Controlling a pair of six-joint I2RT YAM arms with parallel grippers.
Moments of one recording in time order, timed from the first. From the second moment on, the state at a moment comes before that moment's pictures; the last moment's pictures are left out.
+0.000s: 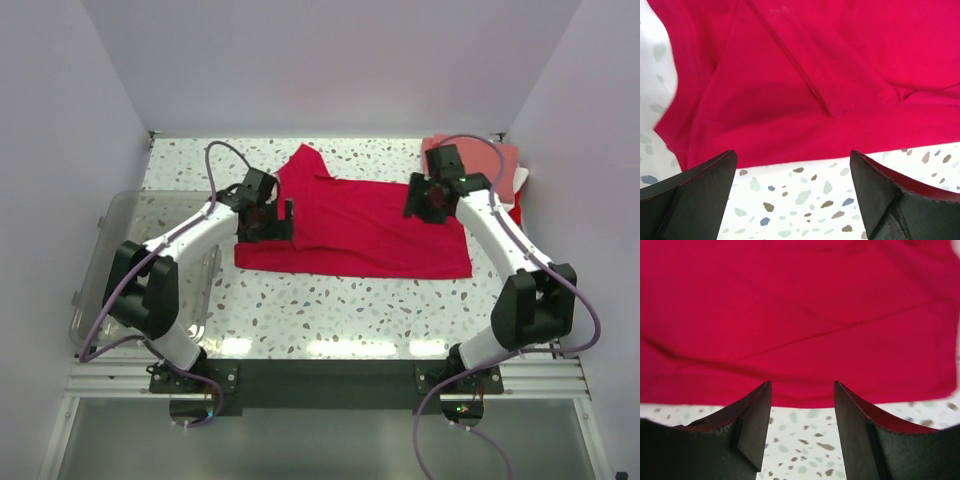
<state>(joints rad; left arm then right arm) -0.43 1.64 1.21 -0.62 -0.02 -0.43 0.15 1.53 1.31 -0.79 0.07 0.42</state>
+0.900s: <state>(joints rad) -0.43 1.16 0.95 -0.57 -0.06 -0.48 0.76 2.10 1.75 -0.63 -0.14 0.46</state>
